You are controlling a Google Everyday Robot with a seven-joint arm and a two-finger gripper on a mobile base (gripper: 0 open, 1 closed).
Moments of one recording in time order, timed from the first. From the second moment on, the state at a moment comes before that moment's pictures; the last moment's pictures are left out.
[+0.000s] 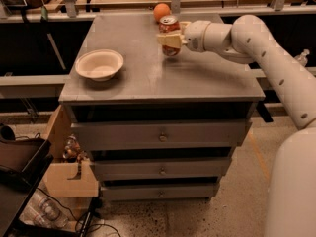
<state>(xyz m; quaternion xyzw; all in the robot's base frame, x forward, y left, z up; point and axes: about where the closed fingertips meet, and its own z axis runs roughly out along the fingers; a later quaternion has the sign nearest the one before) 0.807 -0.044 0.912 -0.39 0.65 0.27 0.59</state>
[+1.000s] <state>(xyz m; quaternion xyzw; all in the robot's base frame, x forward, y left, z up) 0.768 0.119 0.959 -0.48 0.58 0.35 0.55</state>
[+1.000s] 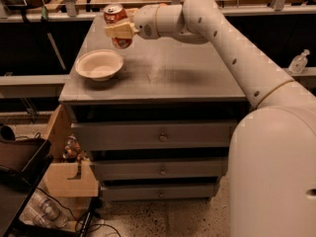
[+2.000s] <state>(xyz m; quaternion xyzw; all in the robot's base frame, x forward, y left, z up) 0.708 0.174 0.959 -0.50 0.54 0.46 0.50</state>
